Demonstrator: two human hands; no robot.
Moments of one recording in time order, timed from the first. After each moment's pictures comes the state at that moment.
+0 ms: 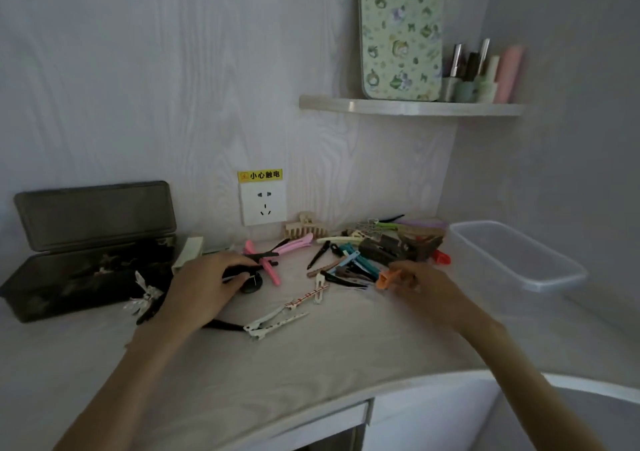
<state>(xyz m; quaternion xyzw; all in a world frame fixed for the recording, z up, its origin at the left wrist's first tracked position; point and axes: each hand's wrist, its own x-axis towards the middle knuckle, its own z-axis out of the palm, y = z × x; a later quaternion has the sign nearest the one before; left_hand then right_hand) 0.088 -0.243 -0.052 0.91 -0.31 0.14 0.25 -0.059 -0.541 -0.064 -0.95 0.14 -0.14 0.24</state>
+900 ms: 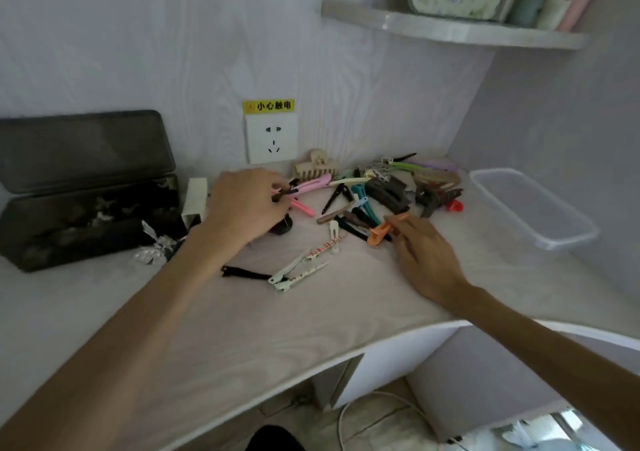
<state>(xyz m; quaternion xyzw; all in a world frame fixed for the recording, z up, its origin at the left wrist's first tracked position) 0.100 -0.279 -0.006 0.92 -0.33 0.10 0.18 -0.056 -0.501 -0.073 -0.97 0.13 -0.18 0.10</state>
